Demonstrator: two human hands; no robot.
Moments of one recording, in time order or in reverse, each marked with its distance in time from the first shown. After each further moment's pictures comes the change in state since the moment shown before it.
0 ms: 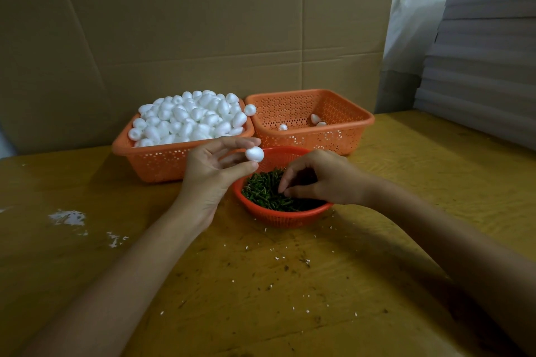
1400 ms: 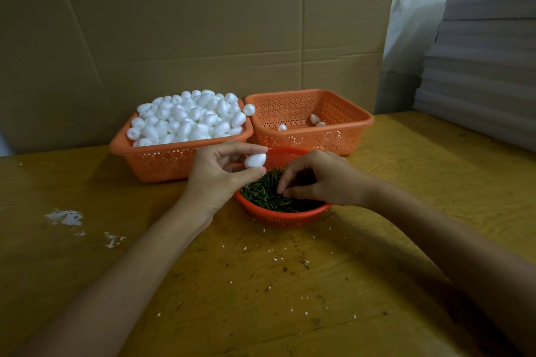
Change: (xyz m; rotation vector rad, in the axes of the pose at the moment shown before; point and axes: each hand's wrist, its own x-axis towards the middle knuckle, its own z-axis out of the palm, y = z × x) left_hand 0.002 -0.001 0.003 0.180 -0.046 0.012; right_hand -0.001 -0.002 0.000 0.006 0.003 0.007
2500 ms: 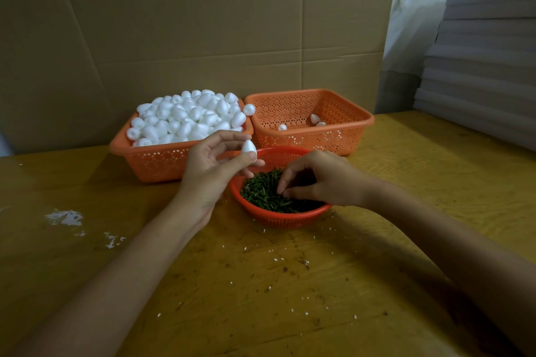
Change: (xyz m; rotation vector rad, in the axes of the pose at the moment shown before) left_hand 0.003 0.003 -0.003 -0.170 0.052 -0.057; right_hand 0.001 0.000 0.001 -0.023 0.002 0.001
